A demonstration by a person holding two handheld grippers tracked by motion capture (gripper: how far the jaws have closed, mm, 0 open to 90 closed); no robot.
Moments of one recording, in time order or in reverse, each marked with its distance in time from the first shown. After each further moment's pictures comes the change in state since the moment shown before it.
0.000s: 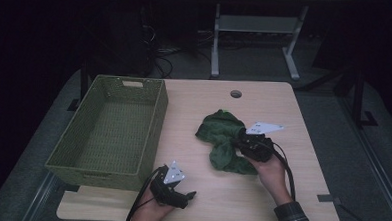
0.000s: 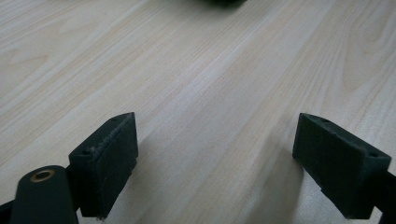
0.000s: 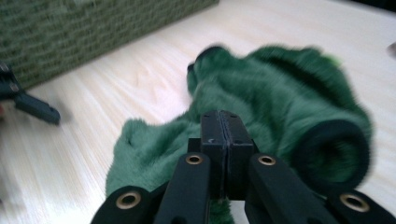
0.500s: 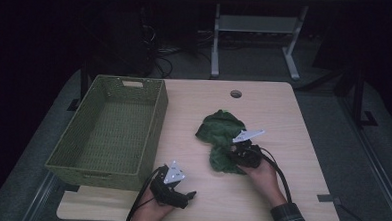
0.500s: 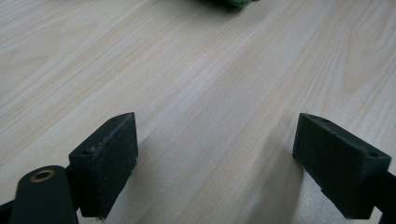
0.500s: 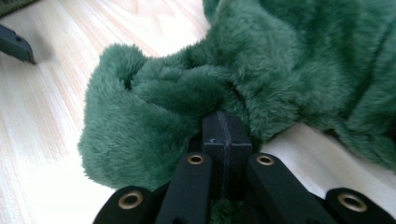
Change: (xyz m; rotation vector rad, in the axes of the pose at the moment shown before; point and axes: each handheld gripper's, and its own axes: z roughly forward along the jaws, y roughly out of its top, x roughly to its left) left arm 0.000 0.000 0.000 0.001 0.000 0.000; right arm 0.004 -0.023 0.039 0.200 0.054 0.003
